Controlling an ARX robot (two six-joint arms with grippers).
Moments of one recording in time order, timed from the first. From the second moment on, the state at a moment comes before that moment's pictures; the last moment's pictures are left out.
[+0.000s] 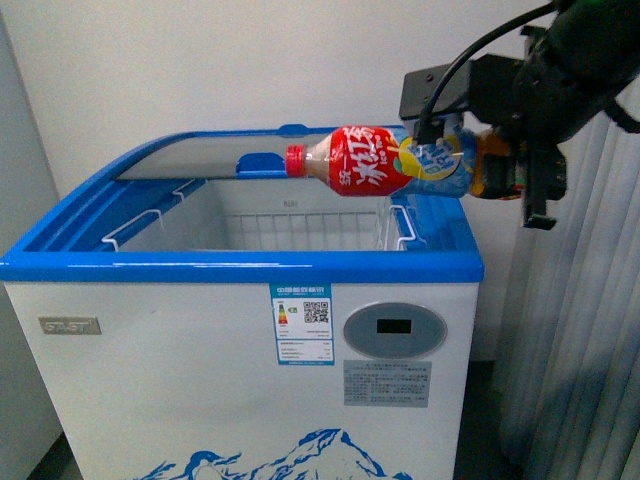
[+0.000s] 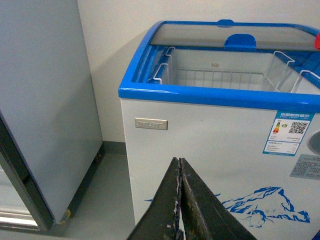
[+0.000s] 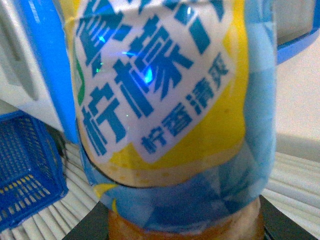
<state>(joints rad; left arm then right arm) 0.00 0.45 0.03 0.42 0.00 0.00 0.23 1.92 1.66 -0.38 0.24 -1.21</state>
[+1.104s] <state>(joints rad) 0.00 0.01 0.01 0.00 0.00 0.00 0.28 1.80 1.50 -0.18 0.22 -0.81</state>
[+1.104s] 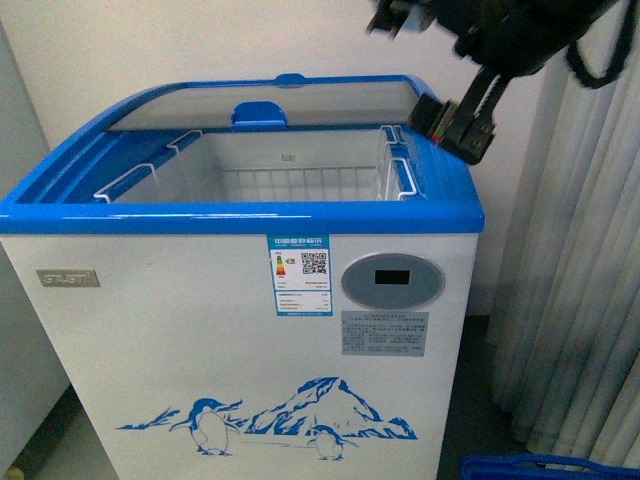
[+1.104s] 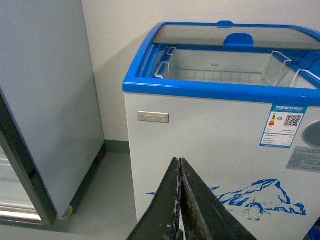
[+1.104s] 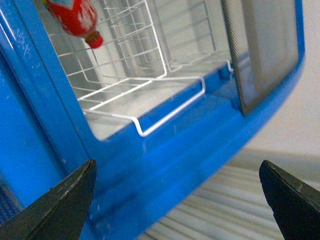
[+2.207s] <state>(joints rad) 0.00 0.00 0.01 0.00 0.00 0.00 0.00 0.13 0.15 -0.03 0.00 -0.01</state>
